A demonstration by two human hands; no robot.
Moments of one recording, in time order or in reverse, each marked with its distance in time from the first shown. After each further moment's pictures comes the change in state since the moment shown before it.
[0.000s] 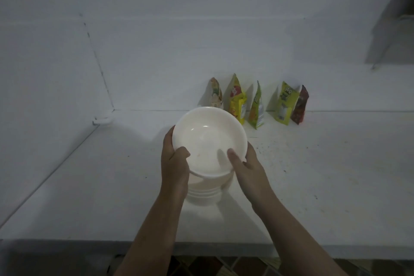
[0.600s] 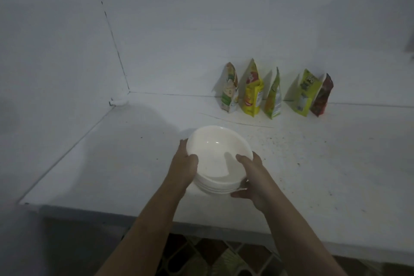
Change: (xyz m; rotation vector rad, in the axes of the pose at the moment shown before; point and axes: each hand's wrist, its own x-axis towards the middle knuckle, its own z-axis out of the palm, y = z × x) left_hand 0.001 -0.032 -0.028 0.437 -0.171 -0.264; right_hand 0.009 0.029 0.009 0.127 -0.145 0.509
